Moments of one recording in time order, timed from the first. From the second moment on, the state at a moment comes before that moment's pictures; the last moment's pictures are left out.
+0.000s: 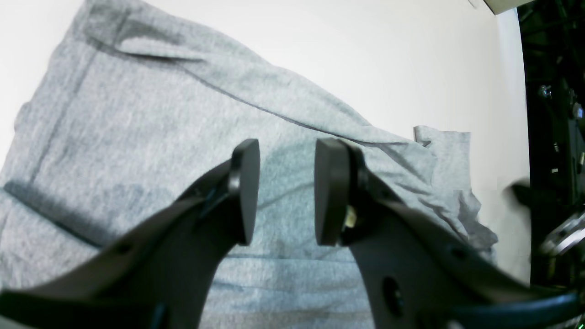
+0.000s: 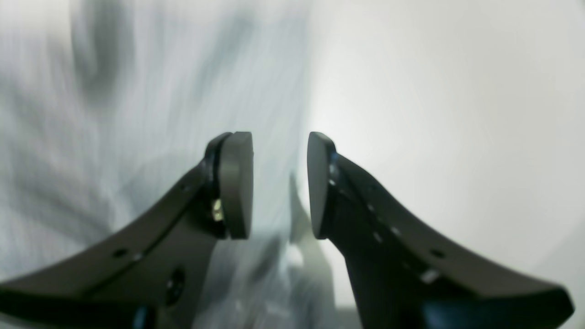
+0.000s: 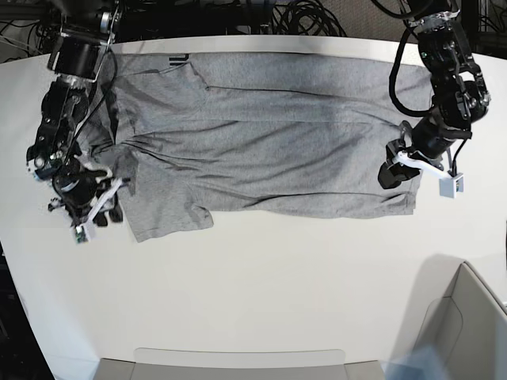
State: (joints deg) left arm 8.9 -14.6 -23.7 109.4 -50.5 3.2 64.2; right arm 11.7 15.4 18.6 82.5 12.7 35.0 -44.5
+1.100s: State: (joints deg) left arm -3.9 -16.7 -23.6 82.9 -50.6 10.0 60.3; right arm 27.6 16.3 10.4 41.9 11.7 34.6 -32.4
